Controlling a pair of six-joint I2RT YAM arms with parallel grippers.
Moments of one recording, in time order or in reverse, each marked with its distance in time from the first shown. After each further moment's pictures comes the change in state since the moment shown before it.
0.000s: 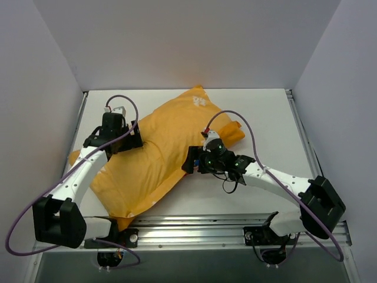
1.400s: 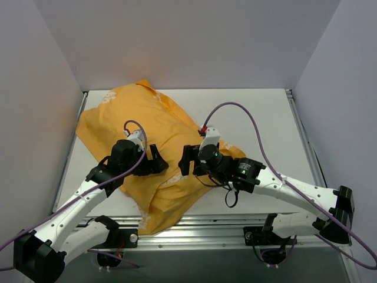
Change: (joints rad) left arm -0.294 -0.359 -0.344 0.167 0.220 -0.247; right arm 0.233 -0.109 0.260 -0.310 0.375 0.037
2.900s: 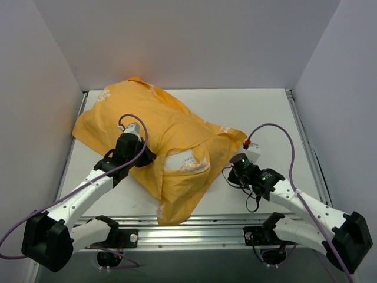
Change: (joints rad) left arm 0.055 0.164 0.016 0.146 -0.168 -0.076; right arm -0.328 -0.272 -0.489 -0.090 0.049 0.225
